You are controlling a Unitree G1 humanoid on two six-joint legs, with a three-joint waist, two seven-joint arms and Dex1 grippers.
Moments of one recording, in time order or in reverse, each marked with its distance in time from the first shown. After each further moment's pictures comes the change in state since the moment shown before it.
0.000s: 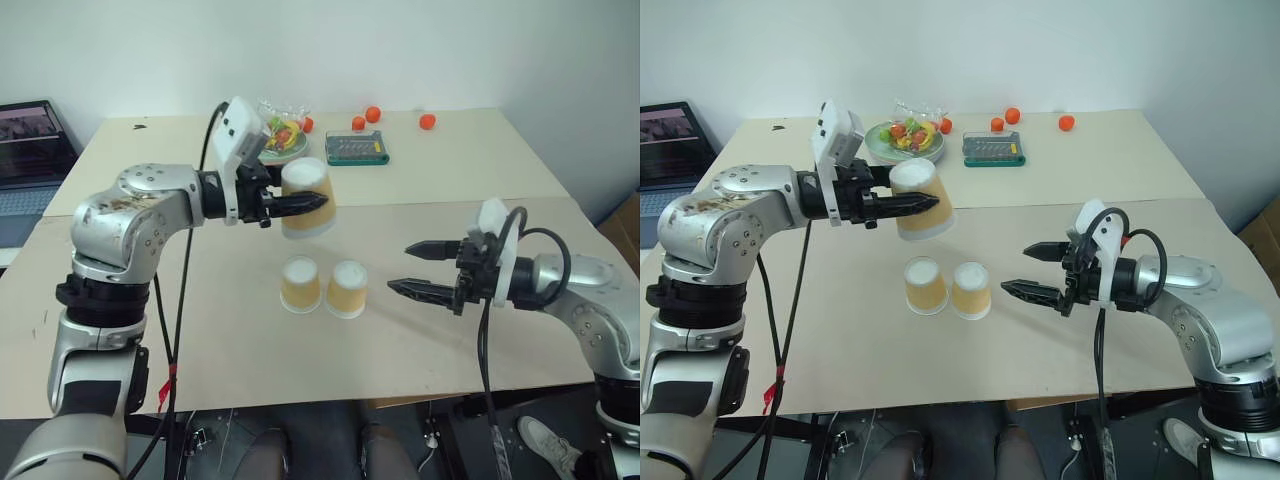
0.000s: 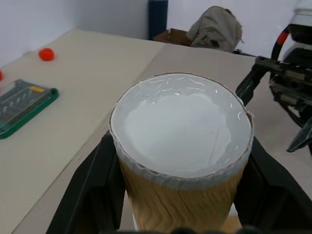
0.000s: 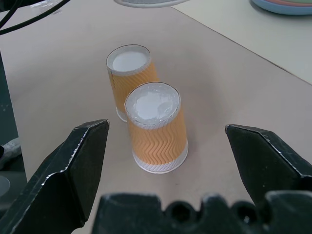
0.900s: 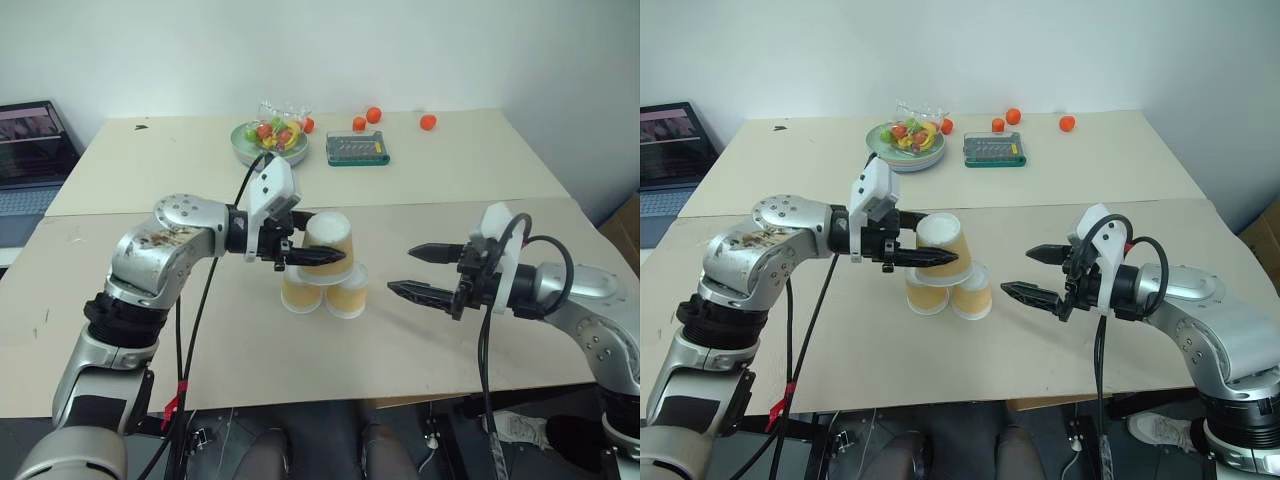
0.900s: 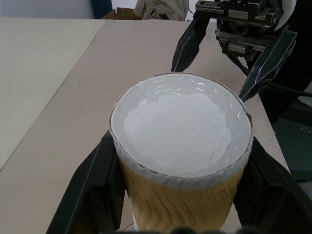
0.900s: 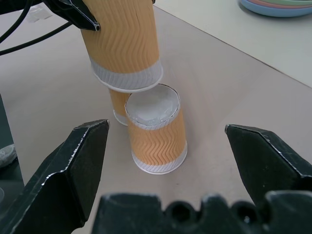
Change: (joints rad) left arm 0.121 -0.007 -0.136 -0.027 0.113 -0.193 -0.136; right arm 0.043 -0.003 -0.018 -0.063 0.059 0.018 -0.092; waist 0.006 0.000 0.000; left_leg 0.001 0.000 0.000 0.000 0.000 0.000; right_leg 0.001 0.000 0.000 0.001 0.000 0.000
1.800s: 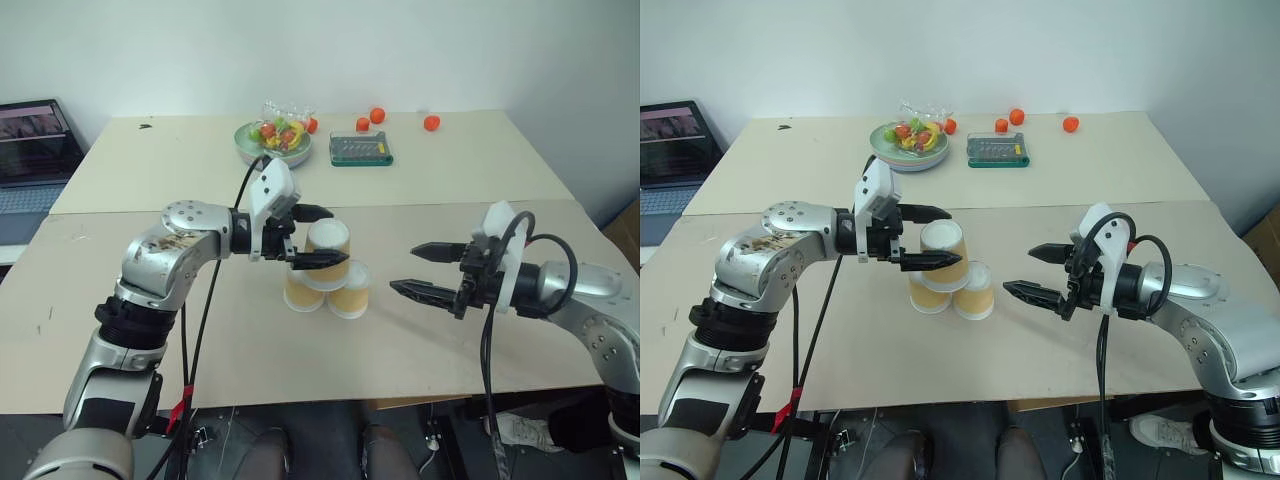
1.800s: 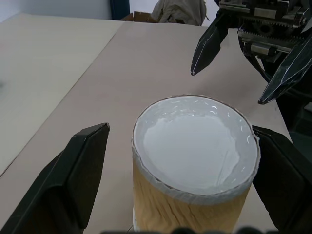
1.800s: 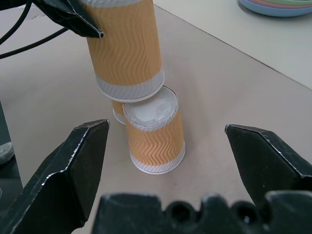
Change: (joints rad) left arm 0.005 -0.039 0.021 0.035 0.008 0.003 0.057; right arm 0.000 -0.026 0.000 0.001 0.017 0.000 -0.015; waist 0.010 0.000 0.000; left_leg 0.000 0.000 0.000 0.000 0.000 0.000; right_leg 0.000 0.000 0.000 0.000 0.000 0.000
